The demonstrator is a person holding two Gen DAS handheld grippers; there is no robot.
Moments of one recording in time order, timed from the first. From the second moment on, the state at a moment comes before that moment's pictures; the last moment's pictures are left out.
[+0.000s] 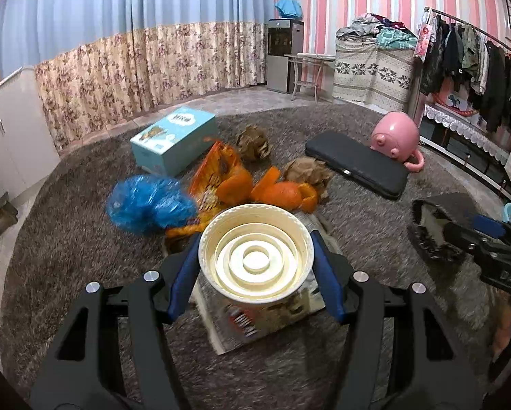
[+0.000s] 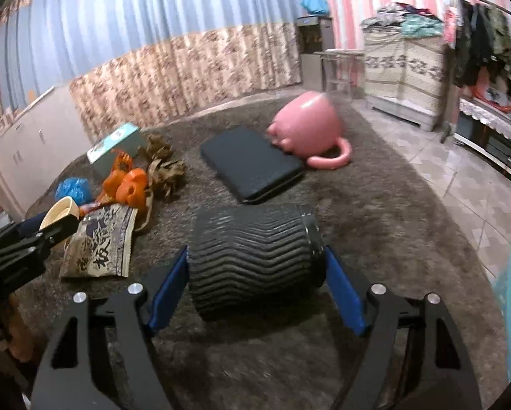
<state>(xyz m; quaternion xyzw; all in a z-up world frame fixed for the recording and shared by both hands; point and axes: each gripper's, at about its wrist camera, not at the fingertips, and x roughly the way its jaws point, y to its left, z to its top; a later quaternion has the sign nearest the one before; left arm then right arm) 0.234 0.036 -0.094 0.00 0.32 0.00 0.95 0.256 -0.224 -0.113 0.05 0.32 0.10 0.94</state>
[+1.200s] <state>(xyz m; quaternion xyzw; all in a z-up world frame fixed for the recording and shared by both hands) 0.206 -0.360 -0.054 0.08 0.23 -0.31 0.92 0.080 -0.555 -0.087 0.16 0.25 -0.32 0.90</state>
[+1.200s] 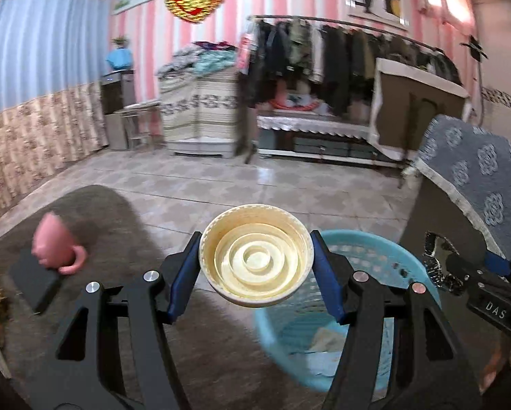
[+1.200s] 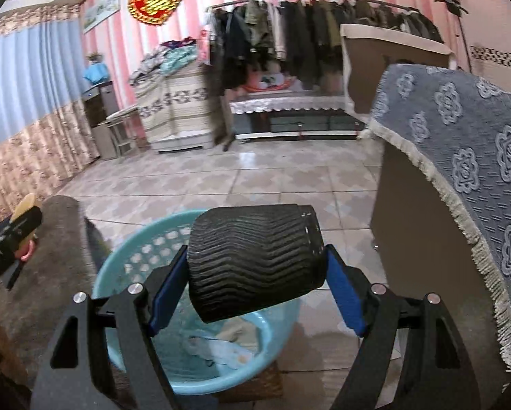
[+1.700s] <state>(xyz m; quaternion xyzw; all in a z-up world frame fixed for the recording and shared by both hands) 0.226 -0.429 -0.114 0.12 0.28 -0.35 0.89 0.086 -0.571 -0.107 0.19 0.25 -0.33 0.89</state>
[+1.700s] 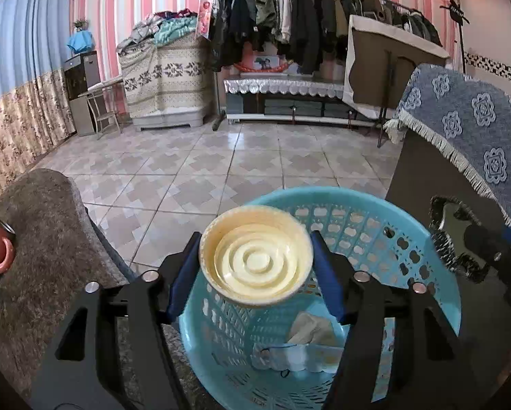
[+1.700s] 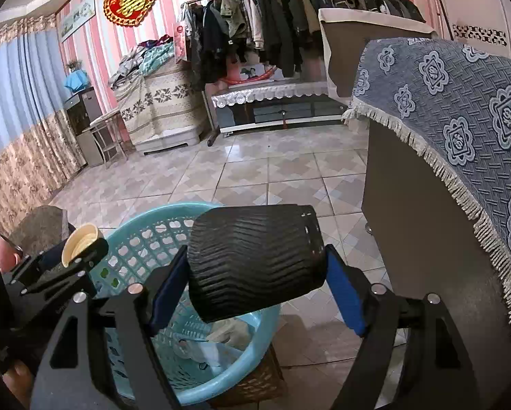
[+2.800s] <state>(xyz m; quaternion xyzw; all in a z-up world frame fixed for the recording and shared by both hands) 0.242 -0.301 -0.061 0.07 0.23 -0.21 0.95 0.136 -0.499 -0.104 0.13 0.26 -0.29 0.91</state>
